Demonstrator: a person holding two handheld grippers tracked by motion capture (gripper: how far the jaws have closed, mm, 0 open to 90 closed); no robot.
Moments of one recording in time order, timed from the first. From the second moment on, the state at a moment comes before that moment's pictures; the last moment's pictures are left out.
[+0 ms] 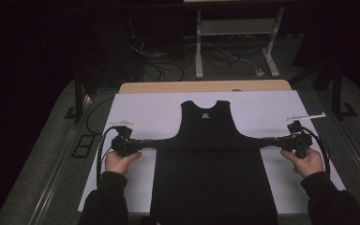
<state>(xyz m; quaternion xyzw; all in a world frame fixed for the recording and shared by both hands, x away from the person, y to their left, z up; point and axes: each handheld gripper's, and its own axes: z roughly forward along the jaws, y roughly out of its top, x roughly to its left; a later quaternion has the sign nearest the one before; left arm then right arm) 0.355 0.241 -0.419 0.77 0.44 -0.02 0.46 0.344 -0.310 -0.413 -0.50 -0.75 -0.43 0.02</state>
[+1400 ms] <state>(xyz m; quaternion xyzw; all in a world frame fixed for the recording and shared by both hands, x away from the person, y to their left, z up) 0.332 0.240 -0.429 0.80 0.44 -0.08 0.41 0.313 -0.307 -0.425 -0.51 -0.77 -0.38 0.07</state>
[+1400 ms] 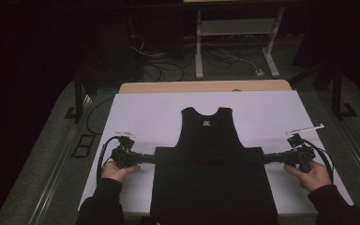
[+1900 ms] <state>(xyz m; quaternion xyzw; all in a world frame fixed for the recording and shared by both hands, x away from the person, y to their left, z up) 0.331 0.238 -0.433 0.81 0.43 -0.09 0.39 0.311 -0.303 -0.435 -0.51 -0.78 -0.35 0.09</state>
